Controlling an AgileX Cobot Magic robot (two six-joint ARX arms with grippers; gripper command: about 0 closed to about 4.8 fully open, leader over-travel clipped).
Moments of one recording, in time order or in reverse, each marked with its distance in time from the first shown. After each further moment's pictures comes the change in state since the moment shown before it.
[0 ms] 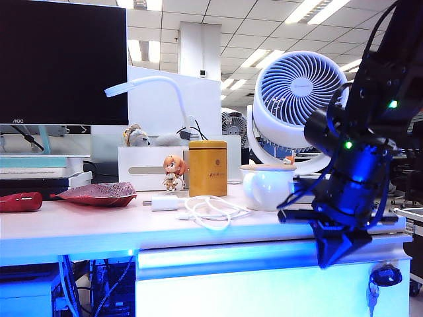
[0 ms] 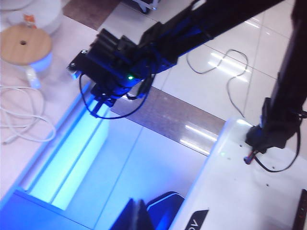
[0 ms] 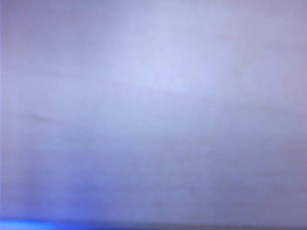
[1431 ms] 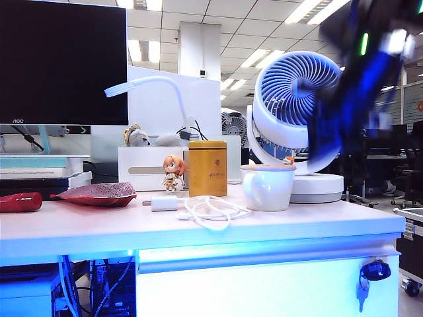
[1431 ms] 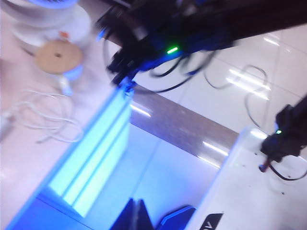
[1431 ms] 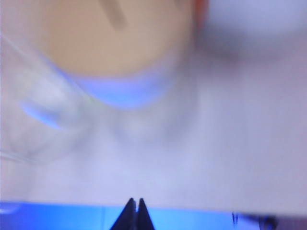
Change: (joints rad) left arm 0.000 -0.110 0.000 -0.033 -0.087 -0.001; right arm 0.017 -0.376 0.002 -0.037 0.009 -0.009
